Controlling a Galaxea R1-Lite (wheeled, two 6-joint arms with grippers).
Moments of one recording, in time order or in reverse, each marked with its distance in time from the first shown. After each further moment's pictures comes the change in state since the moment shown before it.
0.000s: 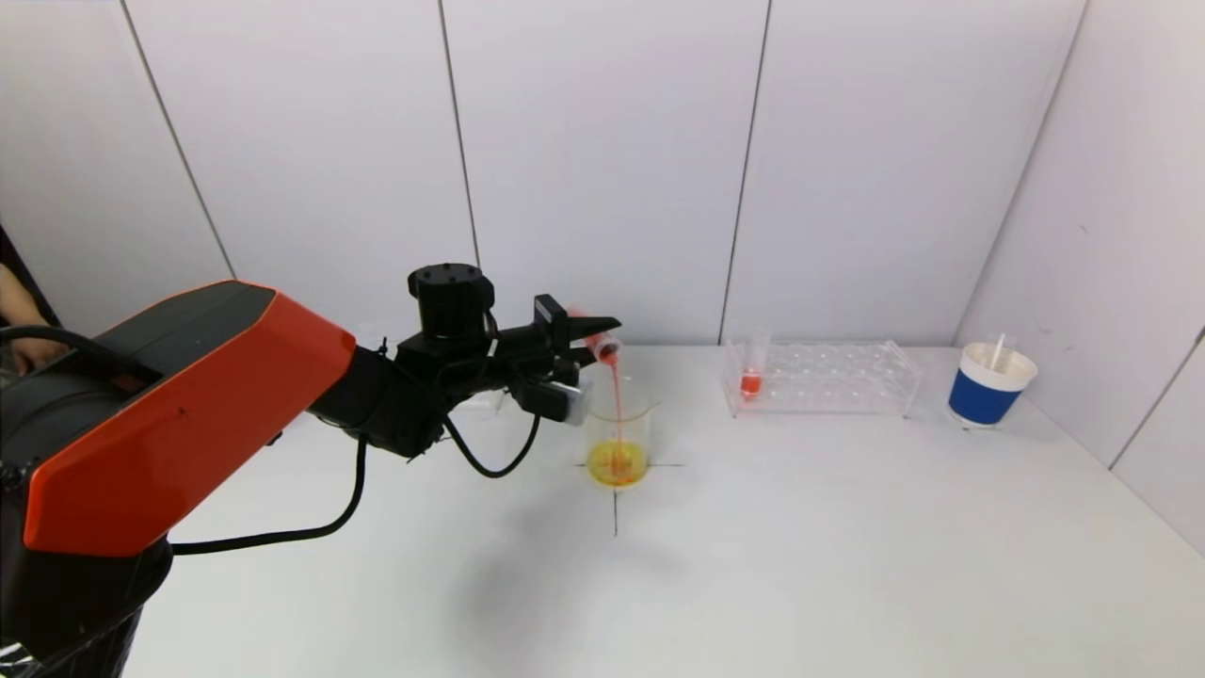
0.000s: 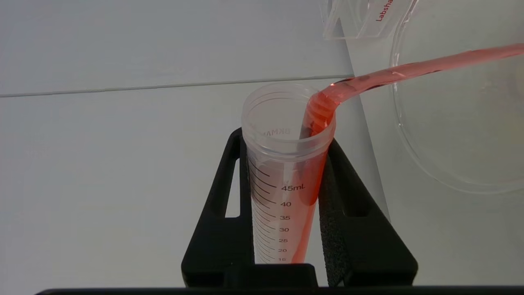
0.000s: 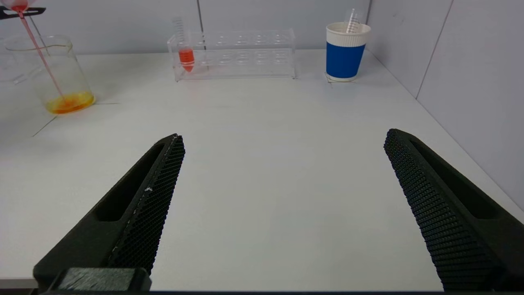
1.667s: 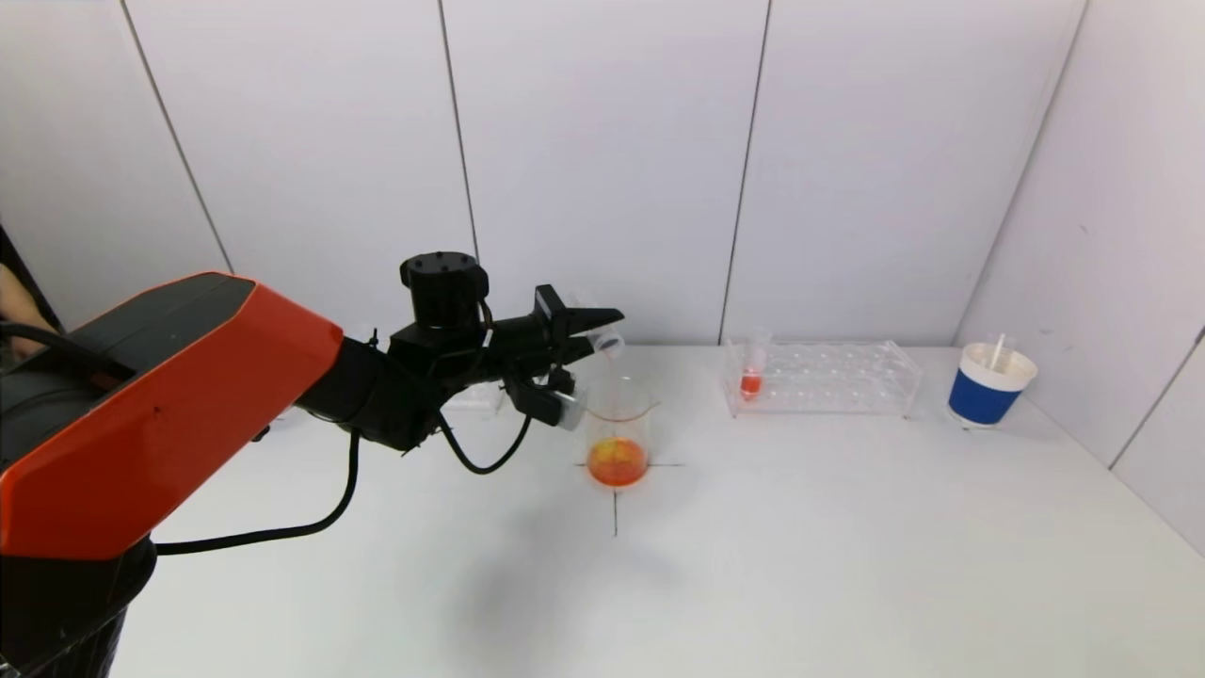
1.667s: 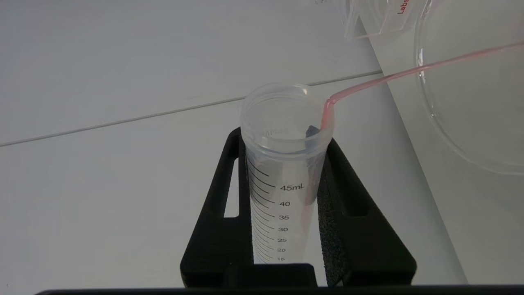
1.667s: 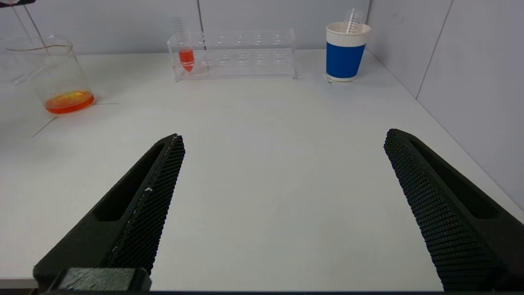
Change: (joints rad) left arm 0.002 -0.027 -0.002 0.002 -0.041 0.148; right arm 0.000 0.000 0.000 0.000 0.000 0.000
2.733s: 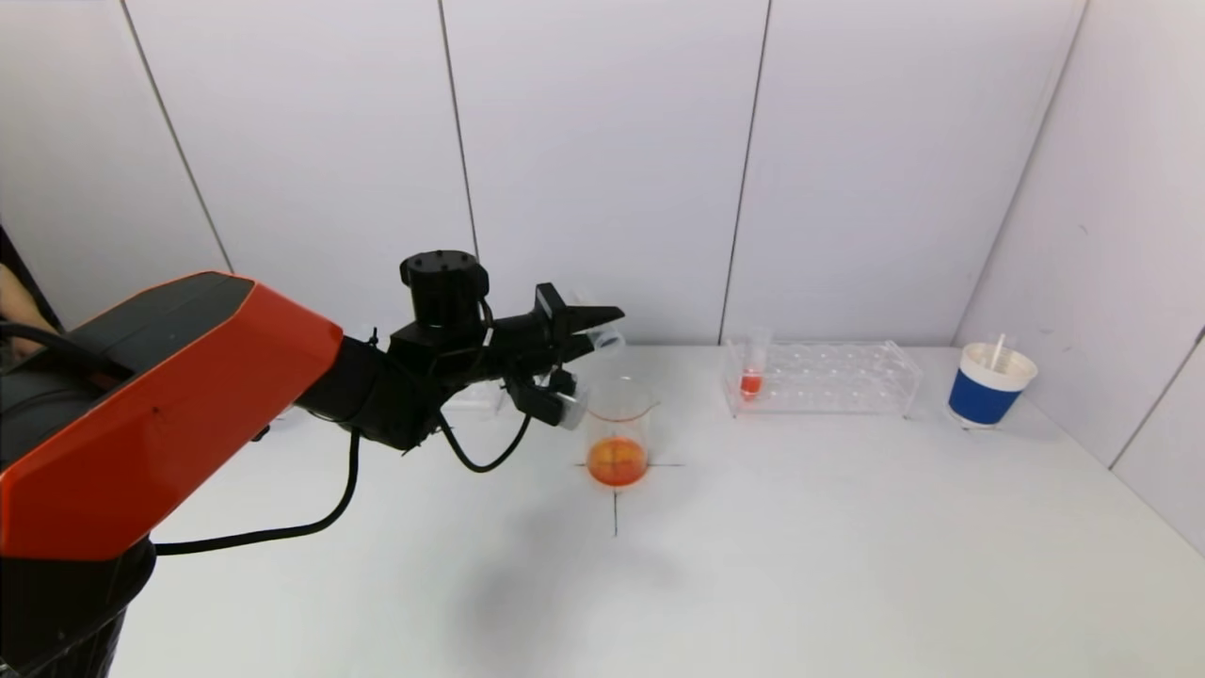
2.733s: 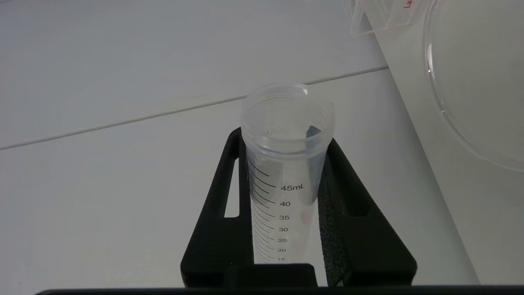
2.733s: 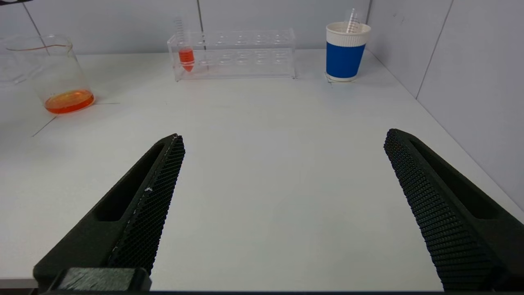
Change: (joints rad) left arm -0.001 -0.003 -0.001 -0.006 0.011 0.008; right arm 0.000 0.000 0.000 0.000 0.000 0.000
